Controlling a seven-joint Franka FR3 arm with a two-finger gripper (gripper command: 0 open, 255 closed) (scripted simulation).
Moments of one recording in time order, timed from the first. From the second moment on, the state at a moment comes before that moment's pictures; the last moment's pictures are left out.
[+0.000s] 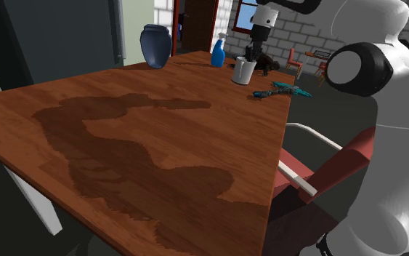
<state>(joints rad) -0.27 0.47 -0.06 -0.94 0.09 1.38 -0.52</state>
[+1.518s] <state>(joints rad) -0.29 0.40 -0.07 -1.31 0.09 1.67 -0.58</state>
